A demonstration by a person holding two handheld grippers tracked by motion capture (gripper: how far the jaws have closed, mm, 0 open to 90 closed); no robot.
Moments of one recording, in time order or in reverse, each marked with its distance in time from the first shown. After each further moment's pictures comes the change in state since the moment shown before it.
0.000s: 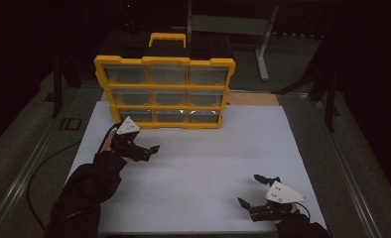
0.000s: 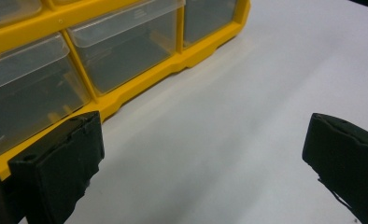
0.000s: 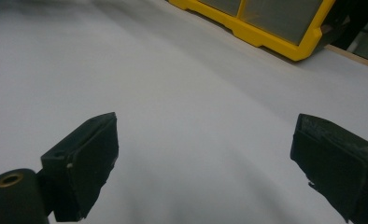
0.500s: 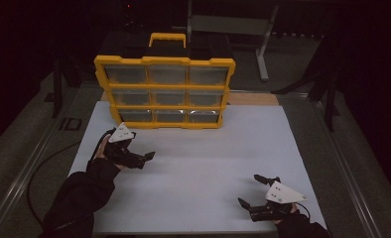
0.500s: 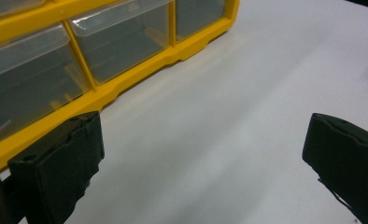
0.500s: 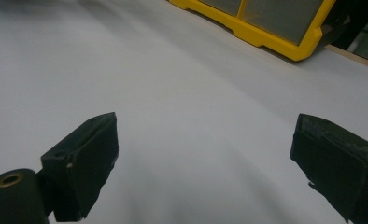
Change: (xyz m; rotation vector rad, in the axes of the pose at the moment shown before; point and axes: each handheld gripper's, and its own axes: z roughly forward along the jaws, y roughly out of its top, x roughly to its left) left arm -0.007 -0.015 -0.020 -0.022 -0.003 0.010; right arm 0.001 0.000 0.000 0.001 0.000 0.000
